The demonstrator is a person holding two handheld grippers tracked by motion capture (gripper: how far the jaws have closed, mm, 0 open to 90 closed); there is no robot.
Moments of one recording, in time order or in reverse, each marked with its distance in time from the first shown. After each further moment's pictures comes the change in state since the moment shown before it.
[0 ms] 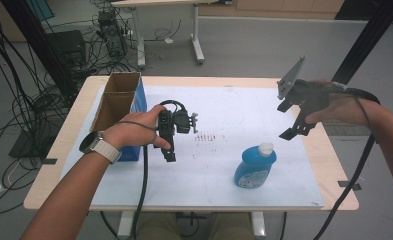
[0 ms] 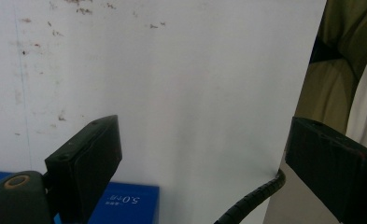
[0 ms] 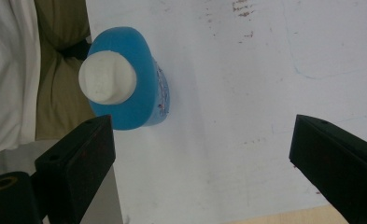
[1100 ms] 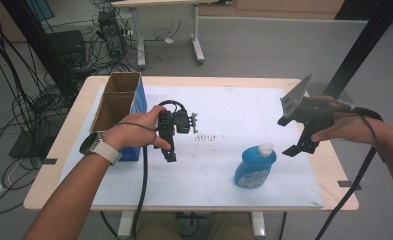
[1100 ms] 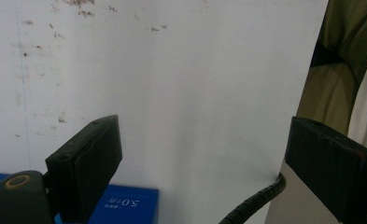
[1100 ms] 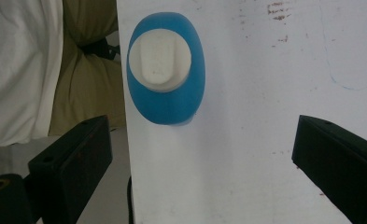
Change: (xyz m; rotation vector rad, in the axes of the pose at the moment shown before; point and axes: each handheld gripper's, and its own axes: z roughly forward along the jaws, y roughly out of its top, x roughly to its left) left arm 0.000 0.000 0.001 -0.016 0.004 -0.007; right arm 0.026 -0.017 0.016 -0.045 0.043 -0.052
